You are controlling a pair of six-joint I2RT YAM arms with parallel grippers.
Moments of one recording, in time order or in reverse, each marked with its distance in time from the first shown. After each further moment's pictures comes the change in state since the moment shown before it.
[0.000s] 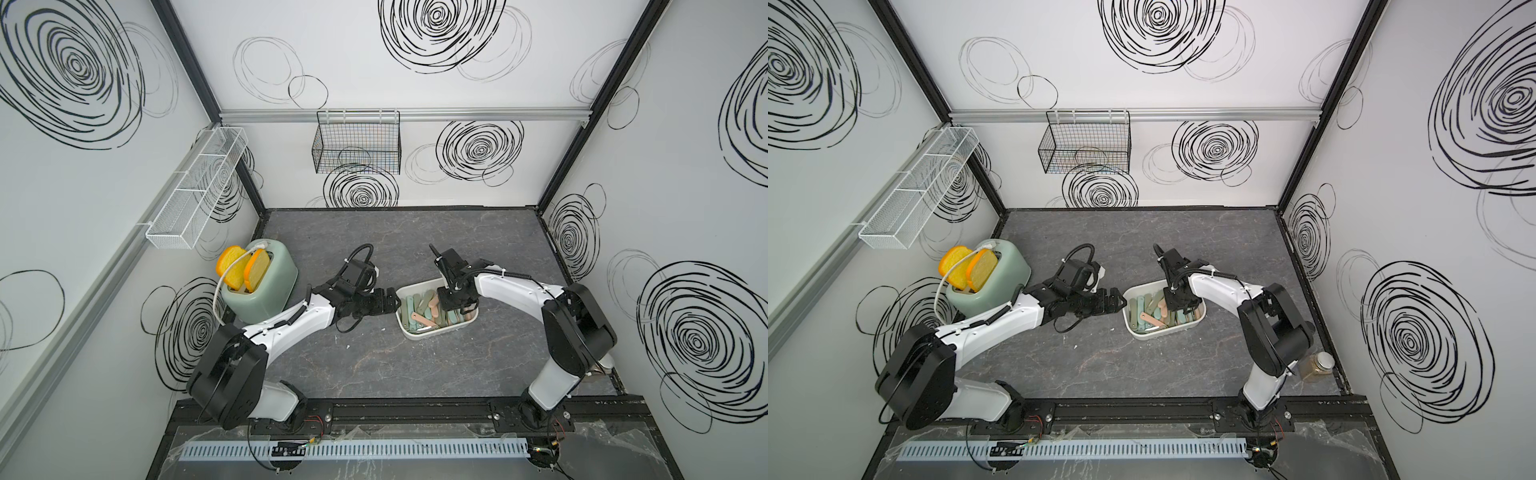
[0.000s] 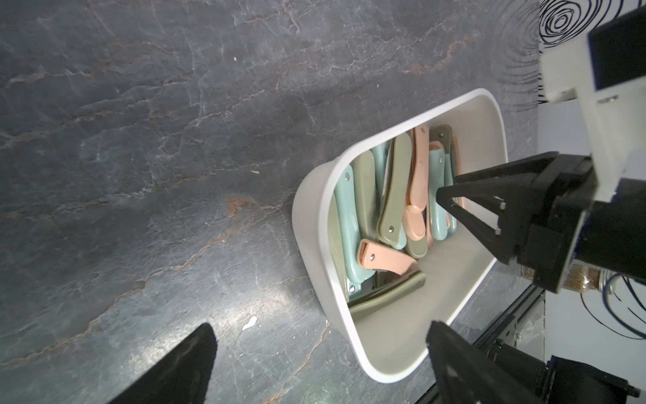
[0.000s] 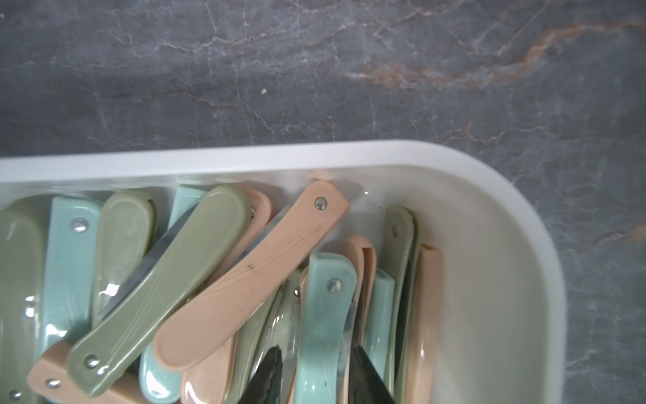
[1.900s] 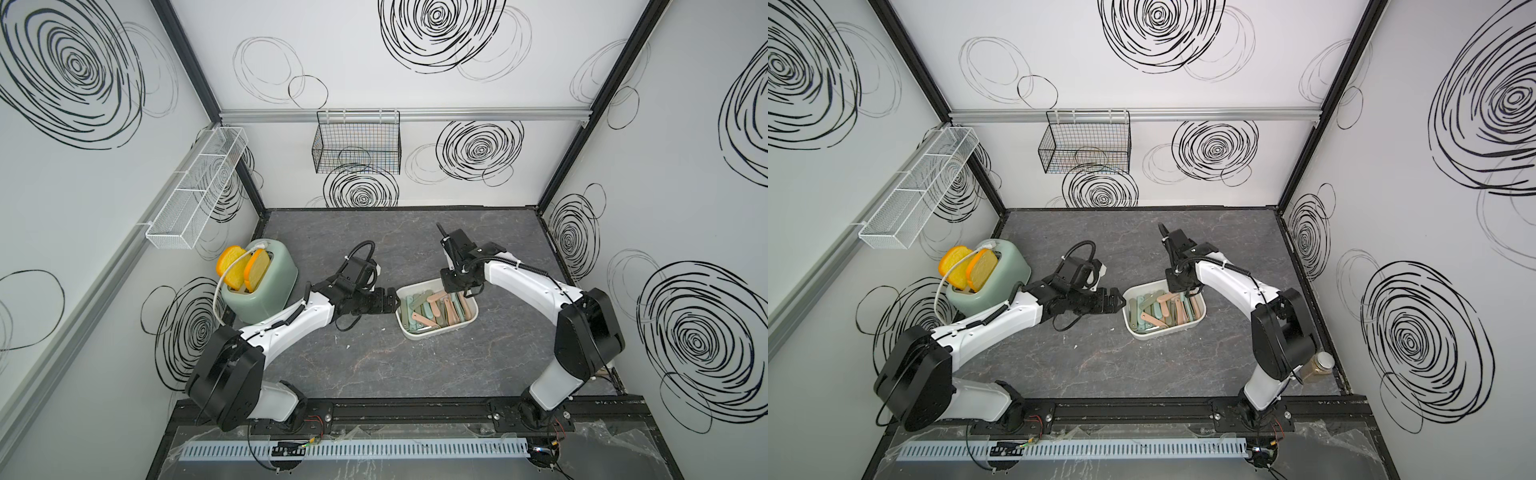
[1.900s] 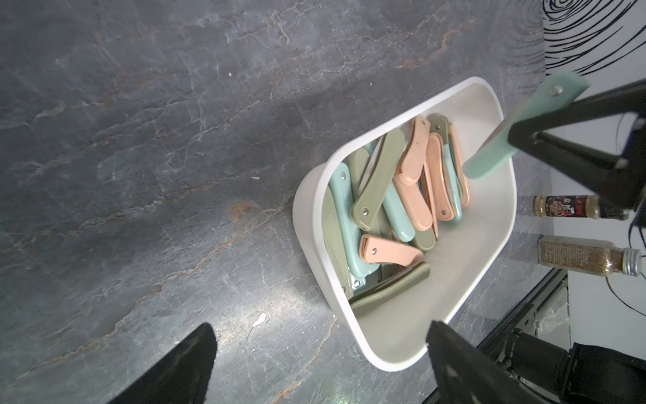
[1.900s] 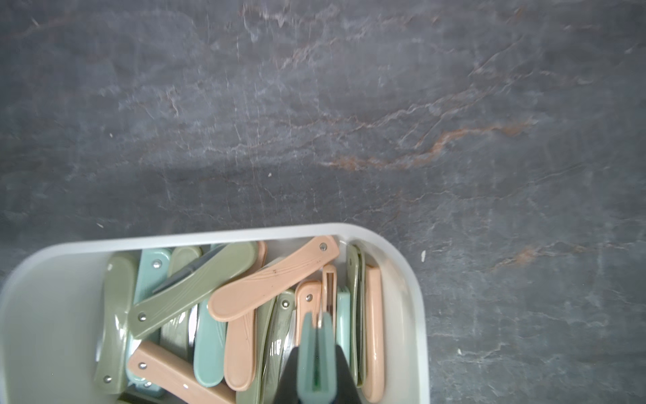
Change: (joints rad) left arm -0.009 -0.008 0.051 -0.070 -0.022 0.092; right arm -0.065 -0.052 0.212 -0.134 0.015 -0.020
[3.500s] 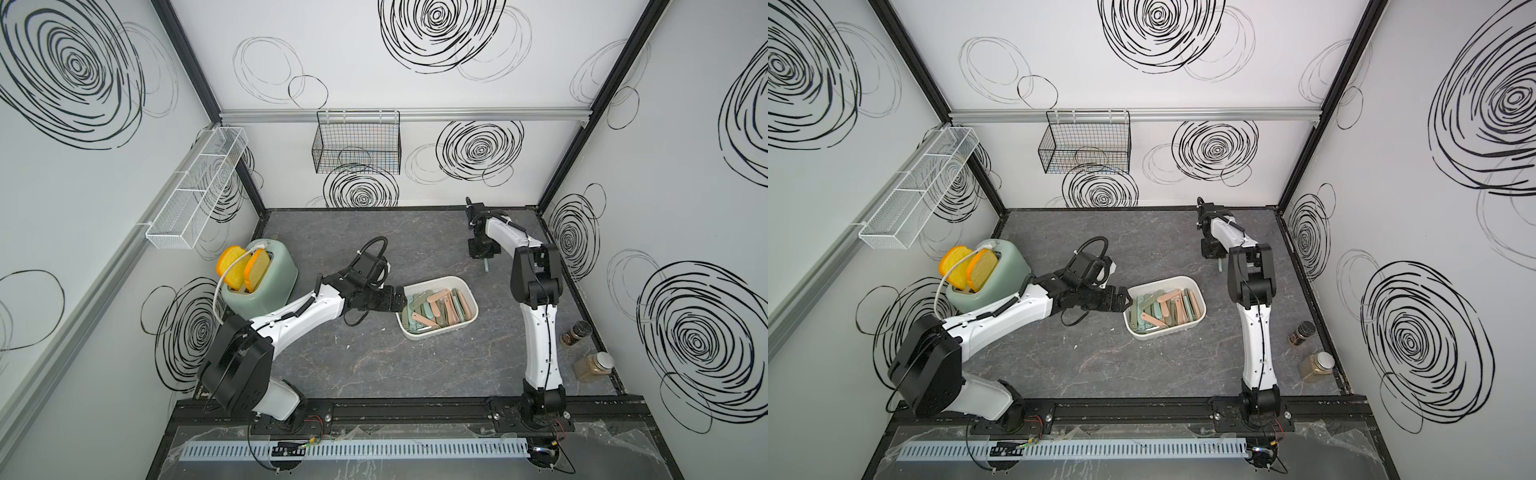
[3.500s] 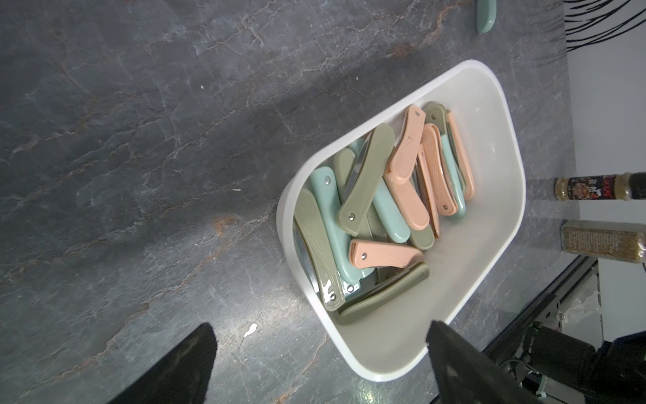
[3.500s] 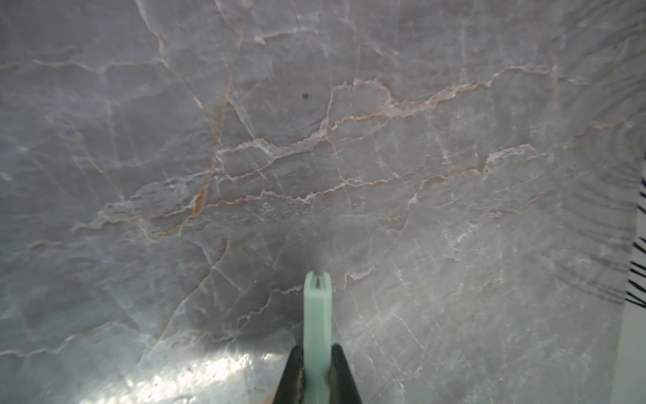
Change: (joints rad) left arm -0.053 0.078 0.100 -0.066 -0.043 0.042; right arm -0.359 0.713 0.664 -0.142 0.222 -0.128
